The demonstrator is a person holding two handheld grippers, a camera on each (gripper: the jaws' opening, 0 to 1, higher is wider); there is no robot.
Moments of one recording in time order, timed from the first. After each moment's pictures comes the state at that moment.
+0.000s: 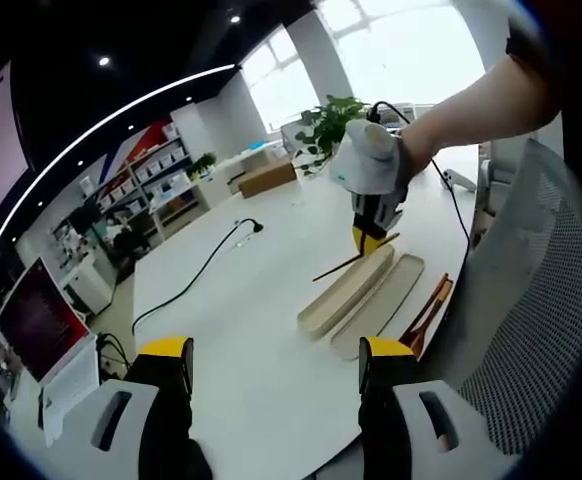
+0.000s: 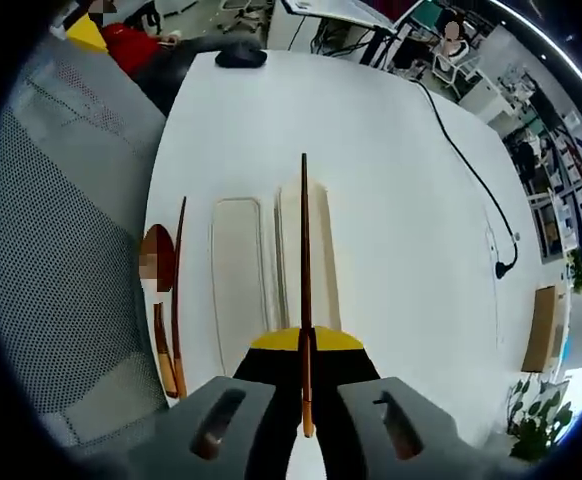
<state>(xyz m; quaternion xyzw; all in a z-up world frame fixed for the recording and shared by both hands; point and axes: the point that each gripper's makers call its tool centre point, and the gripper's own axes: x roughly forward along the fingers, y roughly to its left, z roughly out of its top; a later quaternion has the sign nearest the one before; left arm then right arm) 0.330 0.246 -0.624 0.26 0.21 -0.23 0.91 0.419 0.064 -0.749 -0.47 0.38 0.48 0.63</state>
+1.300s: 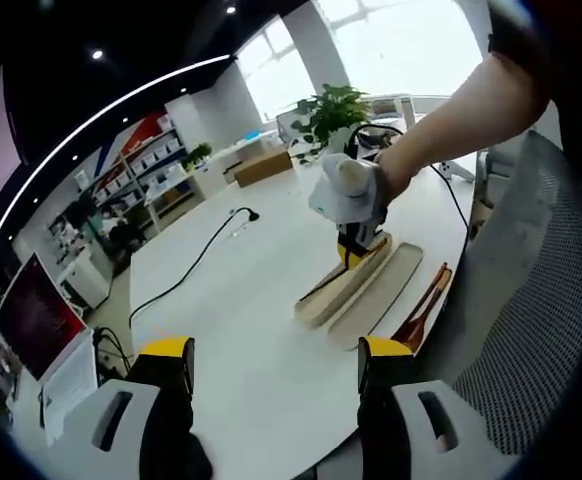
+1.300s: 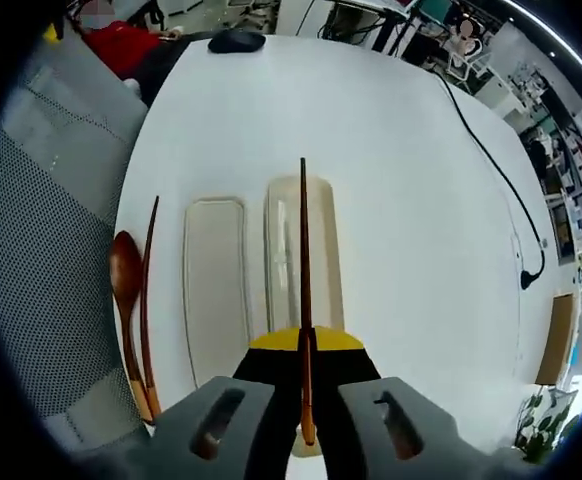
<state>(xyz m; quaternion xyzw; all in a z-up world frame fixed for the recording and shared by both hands) 0.331 0.249 -0.636 0.26 0.23 -0.24 0.91 0.439 0.081 -0.798 -0.46 0.39 0.50 0.62</state>
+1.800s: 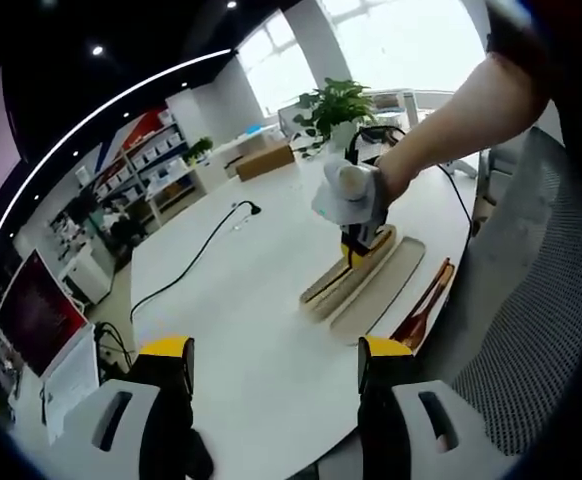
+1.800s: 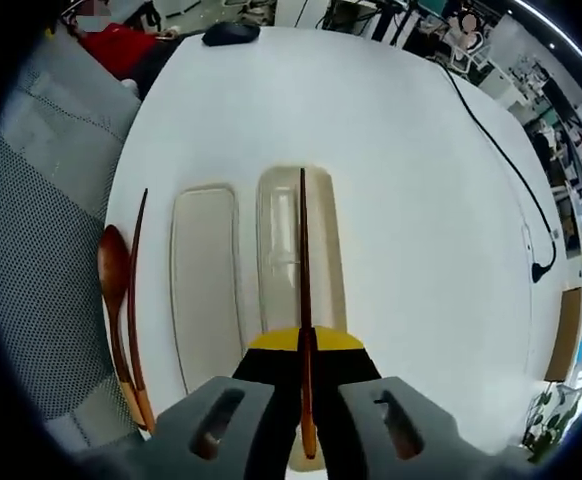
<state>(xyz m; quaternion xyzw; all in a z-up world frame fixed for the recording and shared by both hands) 0.332 0.253 -0.641 0.27 0.24 -0.23 0.90 0.442 0.078 -0.816 -0.45 0.40 0.50 0.62</state>
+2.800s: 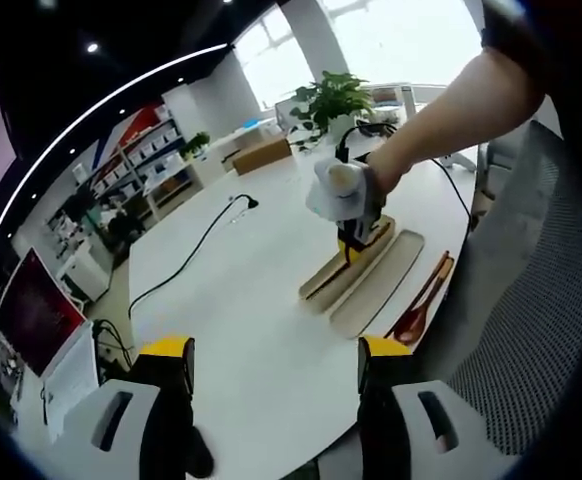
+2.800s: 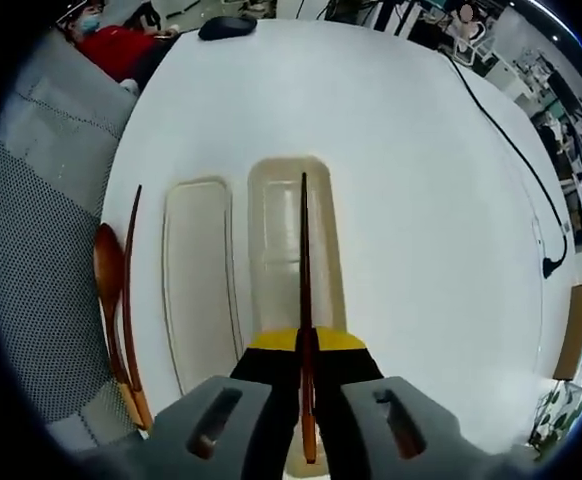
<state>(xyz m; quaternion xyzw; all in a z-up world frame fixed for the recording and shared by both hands) 0.330 0.254 -0.646 0.27 0.25 -0.23 0.90 0.444 0.076 -0.820 -0.44 0.42 0.51 0.61</state>
